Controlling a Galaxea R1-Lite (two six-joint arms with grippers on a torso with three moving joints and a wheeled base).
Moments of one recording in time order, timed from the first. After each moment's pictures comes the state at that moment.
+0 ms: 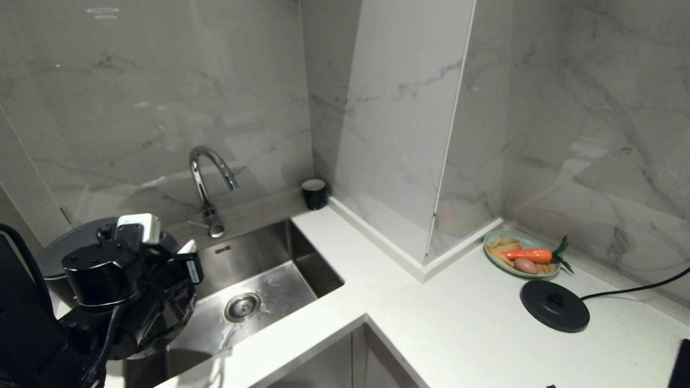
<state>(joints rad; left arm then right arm) -0.15 1.90 -0.30 -1.49 0.31 -0.03 0.00 0.00 0.00 0.00 0.00 0.00</state>
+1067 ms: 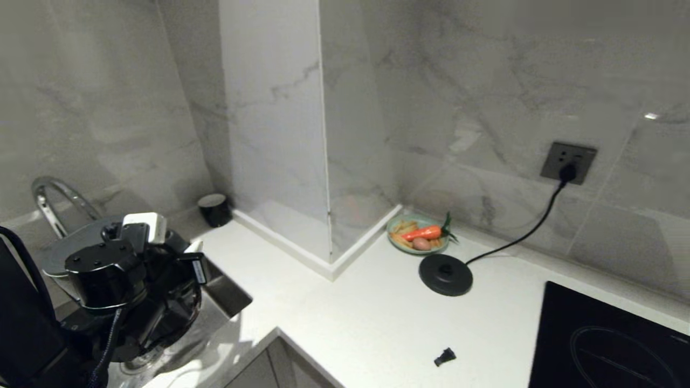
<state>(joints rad) -0.20 1.89 -0.29 -1.49 0.32 -0.03 0.00 0.00 0.00 0.00 0.00 0.00</state>
